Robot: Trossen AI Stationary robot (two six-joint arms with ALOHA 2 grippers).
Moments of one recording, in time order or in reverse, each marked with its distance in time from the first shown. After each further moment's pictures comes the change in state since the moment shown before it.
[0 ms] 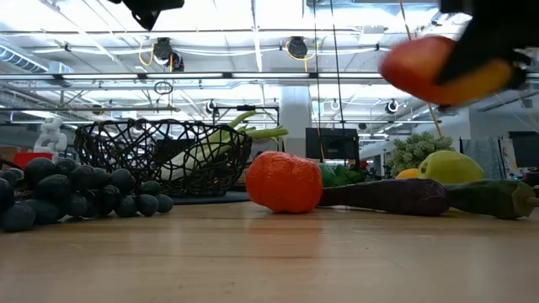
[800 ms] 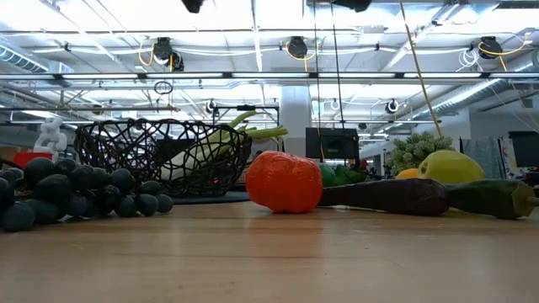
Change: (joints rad) left arm -0.071 0.310 0.001 0.589 -0.034 0.037; right arm -0.305 0.004 0.000 0.935 -0.136 -1.346
